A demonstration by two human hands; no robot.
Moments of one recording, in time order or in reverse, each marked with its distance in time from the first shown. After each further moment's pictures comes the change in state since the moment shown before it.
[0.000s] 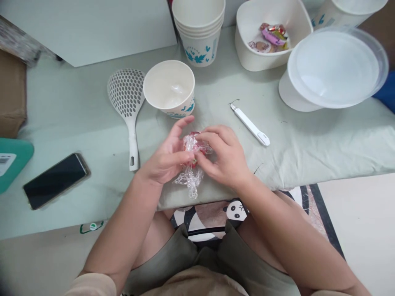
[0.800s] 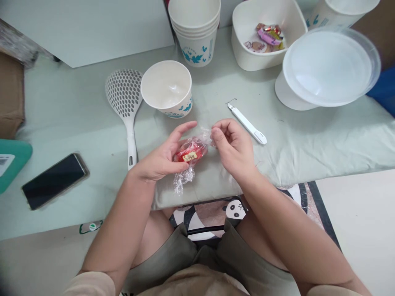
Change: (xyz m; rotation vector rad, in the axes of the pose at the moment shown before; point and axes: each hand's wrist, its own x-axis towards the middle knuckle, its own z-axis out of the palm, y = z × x) left_hand -0.002 0.005 -0.018 0.268 -0.107 -0.079; right_hand 0.004 0.011 -0.005 0.392 0.080 0.511
